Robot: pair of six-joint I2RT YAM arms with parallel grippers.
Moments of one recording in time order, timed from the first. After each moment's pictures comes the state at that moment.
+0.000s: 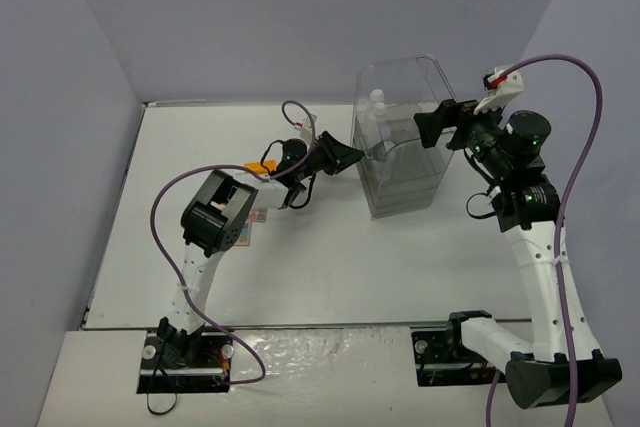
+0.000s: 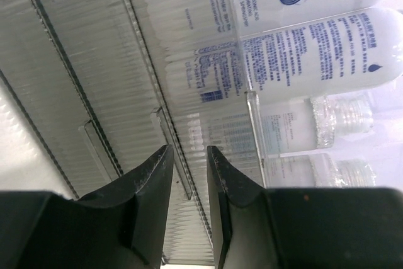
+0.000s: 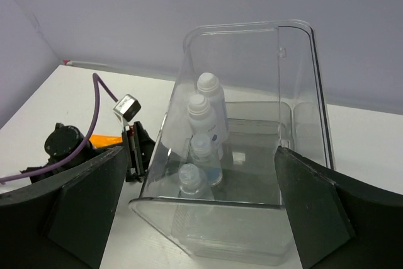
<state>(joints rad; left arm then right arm) -0.55 2.25 1.37 0.85 0.46 -1.26 0.07 1.05 1.23 -0.23 -0.30 0.15</state>
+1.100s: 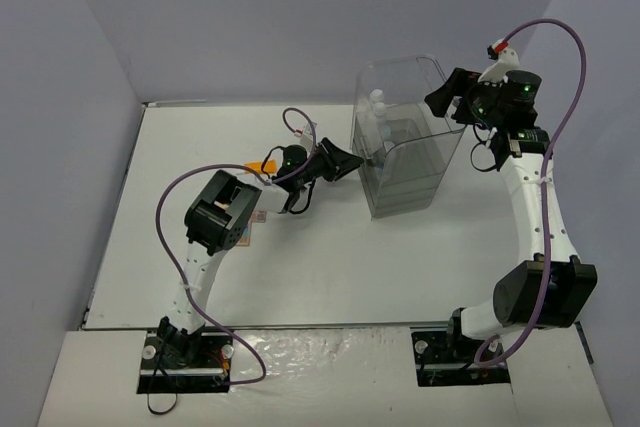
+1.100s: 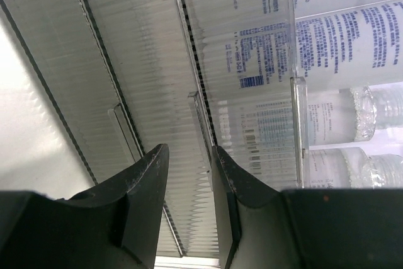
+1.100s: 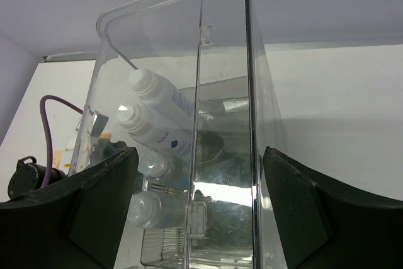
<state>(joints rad) -0.55 2.28 1.35 0.89 0.47 -1.28 -0.09 1.44 1.43 -0.29 -0.42 0.26</state>
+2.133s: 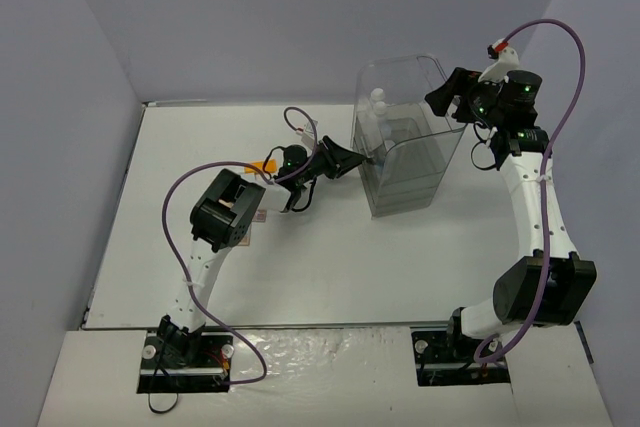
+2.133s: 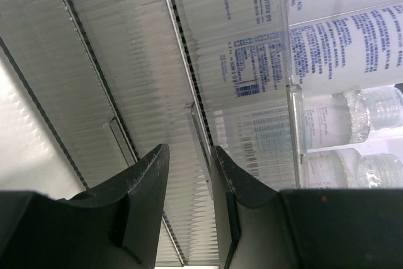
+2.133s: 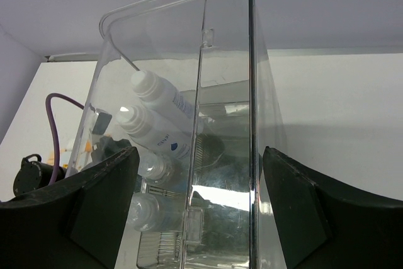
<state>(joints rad) -0.55 2.35 1.40 0.96 0.49 -1.31 -0.09 1.45 1.42 -0.25 -0.45 0.26</state>
